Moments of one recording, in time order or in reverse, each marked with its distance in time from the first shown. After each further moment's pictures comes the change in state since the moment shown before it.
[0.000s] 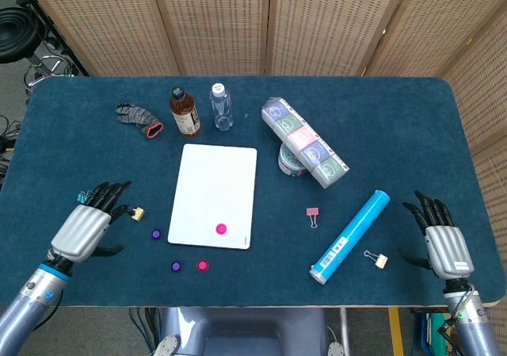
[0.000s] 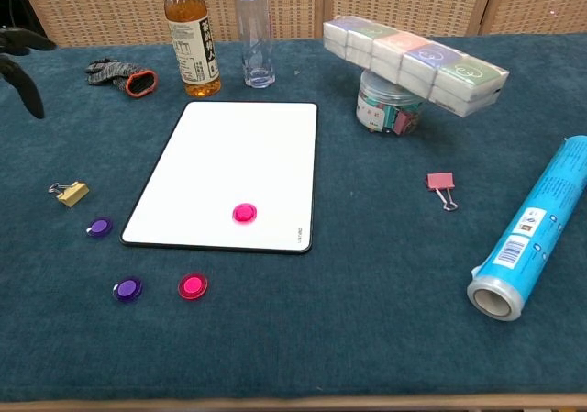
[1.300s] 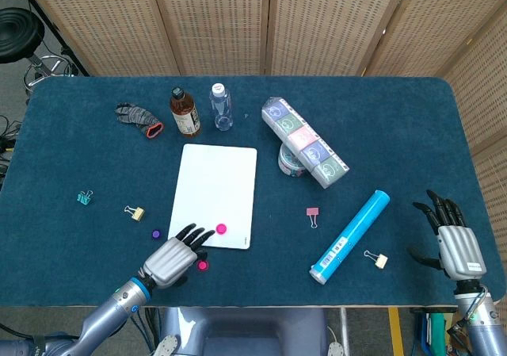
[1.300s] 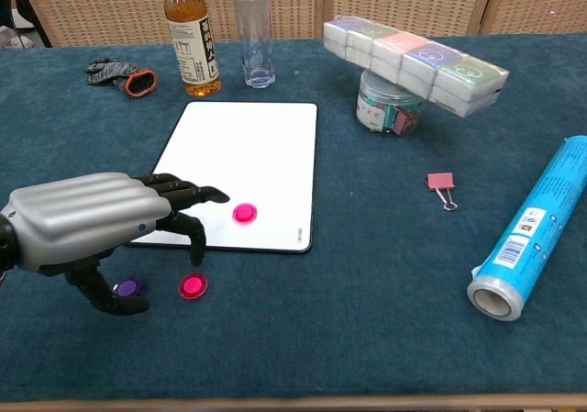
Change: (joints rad) left arm -0.181 -0.363 0.068 0.034 -0.219 -0.241 0.441; right arm -0.069 0.043 0.100 -0.011 -0.051 -0.081 0.055
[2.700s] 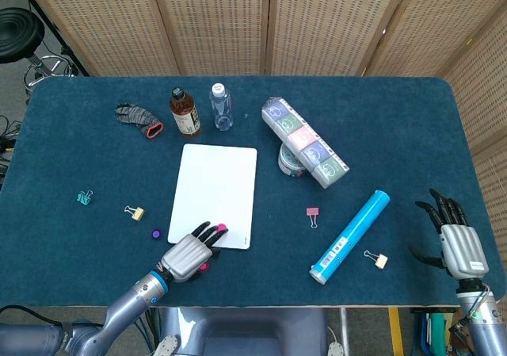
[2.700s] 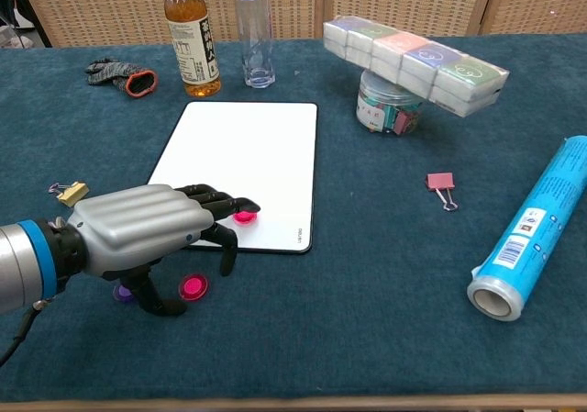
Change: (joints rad) left arm -0.083 -0.138 0.008 0.133 -0.066 -0.009 0.012; right arm -0.026 0.006 0.048 0.004 -0.017 -0.037 0.023
